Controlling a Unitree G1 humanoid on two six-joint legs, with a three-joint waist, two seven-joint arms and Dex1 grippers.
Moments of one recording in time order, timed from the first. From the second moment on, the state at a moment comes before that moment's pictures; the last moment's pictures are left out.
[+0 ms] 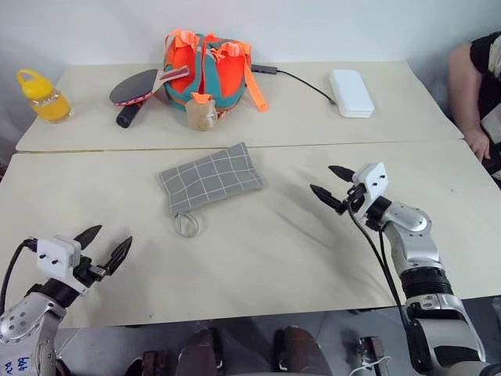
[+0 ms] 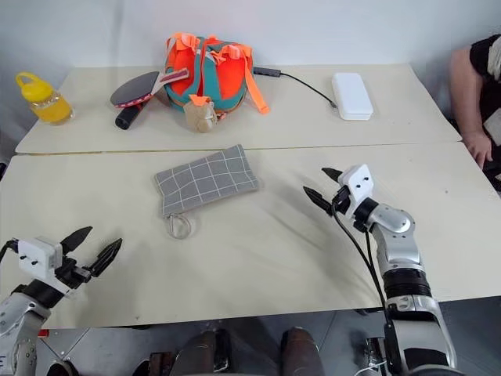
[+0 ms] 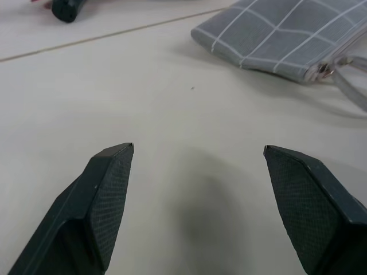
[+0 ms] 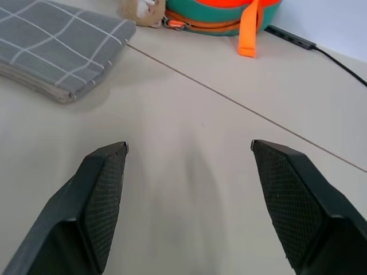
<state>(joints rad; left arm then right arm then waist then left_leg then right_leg) 0.24 0.52 0.50 -0.10 -0.41 0.00 -0.60 -0.58 -0.46 -0.08 0.55 0.22 -0.20 0.85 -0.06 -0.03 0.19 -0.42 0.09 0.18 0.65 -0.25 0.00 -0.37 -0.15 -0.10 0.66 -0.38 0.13</state>
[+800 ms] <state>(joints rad) 0.14 0.53 0.46 -0.06 -0.37 -0.05 -0.61 -0.57 -0.37 0.00 0.41 0.19 -0.19 0.85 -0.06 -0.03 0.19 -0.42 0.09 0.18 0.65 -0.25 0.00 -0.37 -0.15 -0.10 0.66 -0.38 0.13</state>
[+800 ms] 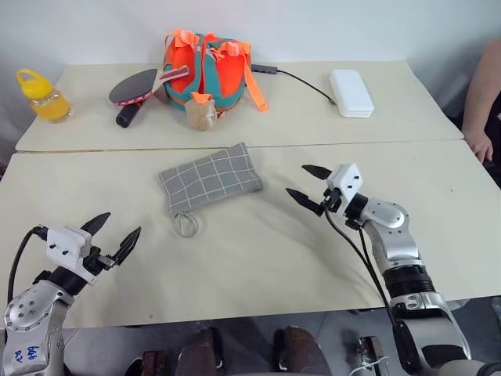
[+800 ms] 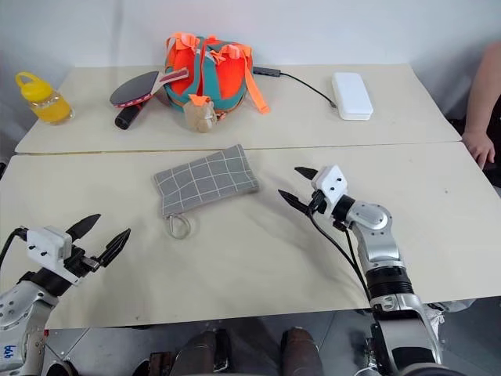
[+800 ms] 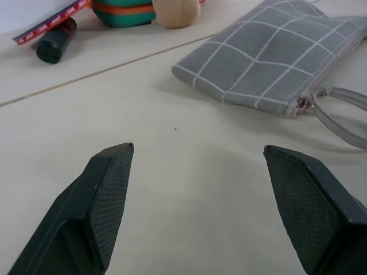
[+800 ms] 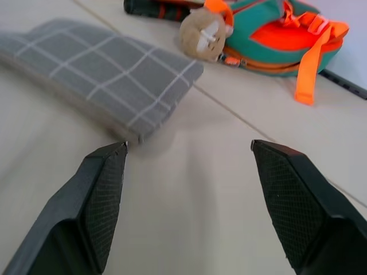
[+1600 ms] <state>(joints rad) -0.26 0.70 0.21 0.50 -0.05 -0.61 -0.73 -0.87 -0.08 0.11 0.88 -0.05 -0.22 0.47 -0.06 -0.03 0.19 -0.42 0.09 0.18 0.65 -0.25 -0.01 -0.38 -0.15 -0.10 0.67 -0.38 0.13</state>
